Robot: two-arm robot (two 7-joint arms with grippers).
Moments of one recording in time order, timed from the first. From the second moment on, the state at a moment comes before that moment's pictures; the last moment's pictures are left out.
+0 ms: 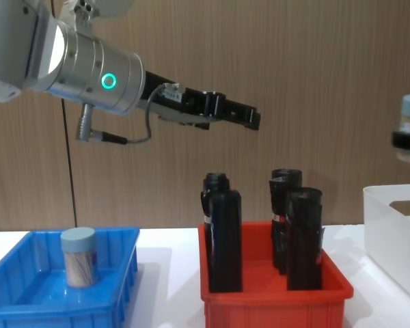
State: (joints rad) left arm -0.69 0.22 0.35 -1.38 -0.31 0.68 -0.51; right arm 0.47 0.25 -0.14 -1.27 0.30 0.18 0.10
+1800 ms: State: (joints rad) left arm -0.69 0.22 0.35 -1.38 -0.31 0.68 -0.51; right arm 0.57 0.28 -0.09 -0.98 0.24 0.39 0.06
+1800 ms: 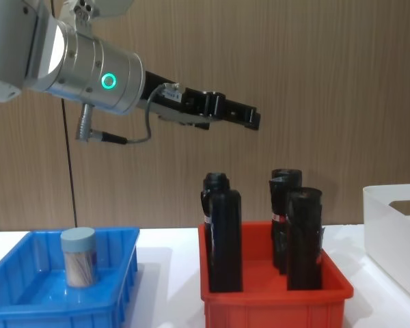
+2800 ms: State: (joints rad) left arm -0.69 0.22 0.35 -1.38 -0.31 0.68 -0.51; right arm 0.42 0.30 -0.05 -1.26 0.29 0.23 0.02
